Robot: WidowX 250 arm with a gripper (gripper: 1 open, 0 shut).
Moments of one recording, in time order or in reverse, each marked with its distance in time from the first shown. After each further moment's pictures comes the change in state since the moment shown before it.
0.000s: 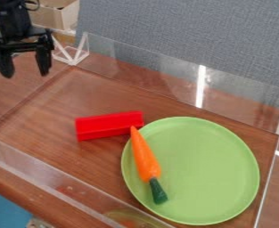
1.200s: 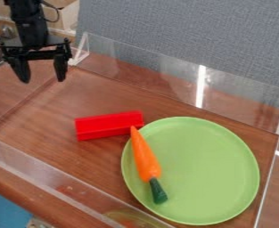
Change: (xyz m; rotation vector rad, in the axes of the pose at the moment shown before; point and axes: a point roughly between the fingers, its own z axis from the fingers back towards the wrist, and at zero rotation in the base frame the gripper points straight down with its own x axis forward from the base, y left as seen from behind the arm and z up) arm 0.015 0.001 -0.026 0.035 -0.067 0.022
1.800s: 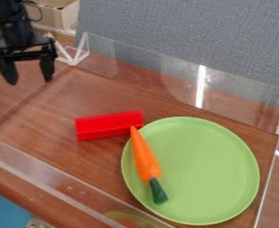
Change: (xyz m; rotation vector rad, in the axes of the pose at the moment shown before) arm -0.005 -0.001 0.009 -0.048 0.033 -0.023
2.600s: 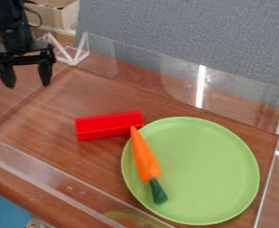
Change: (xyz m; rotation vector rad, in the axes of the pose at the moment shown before) arm 0.004 0.019 -0.012 0.049 -0.031 0.056
